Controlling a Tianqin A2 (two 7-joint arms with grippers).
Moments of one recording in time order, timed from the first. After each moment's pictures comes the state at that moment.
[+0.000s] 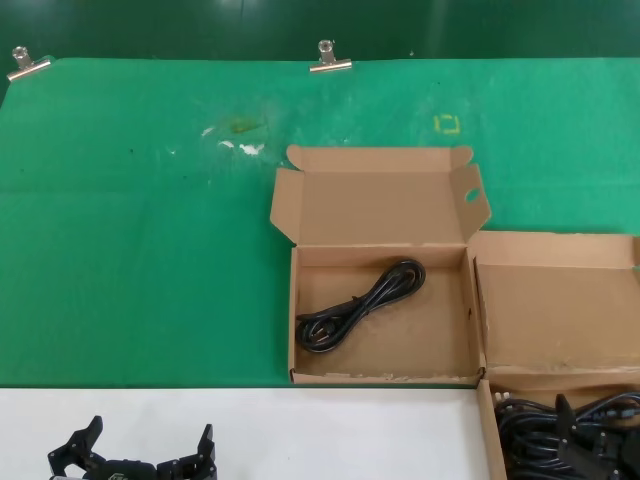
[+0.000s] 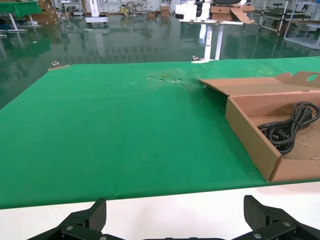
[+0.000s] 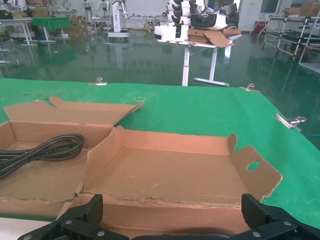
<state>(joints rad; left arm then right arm) 0.00 -0.30 1.60 -1.60 -1.80 0.00 0.00 0.02 0.31 -1.61 1.59 1.79 -0.02 -0.01</state>
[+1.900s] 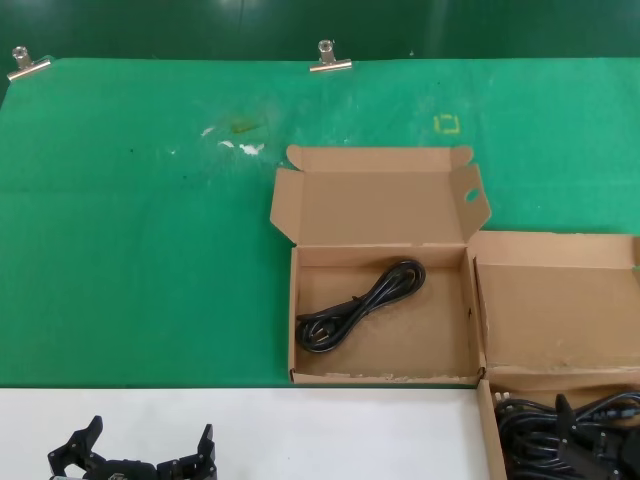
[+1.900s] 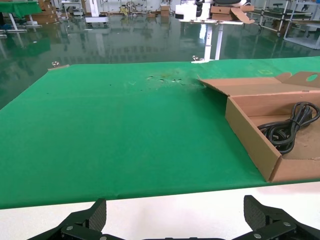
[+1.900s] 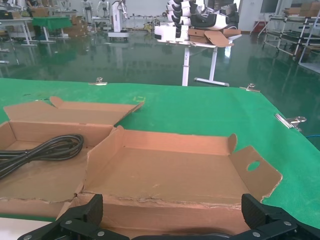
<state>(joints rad) 0.00 -0.30 1.60 -1.60 -1.80 0.00 0.00 0.02 0.31 -1.61 1.59 1.79 -0.02 -0.01</state>
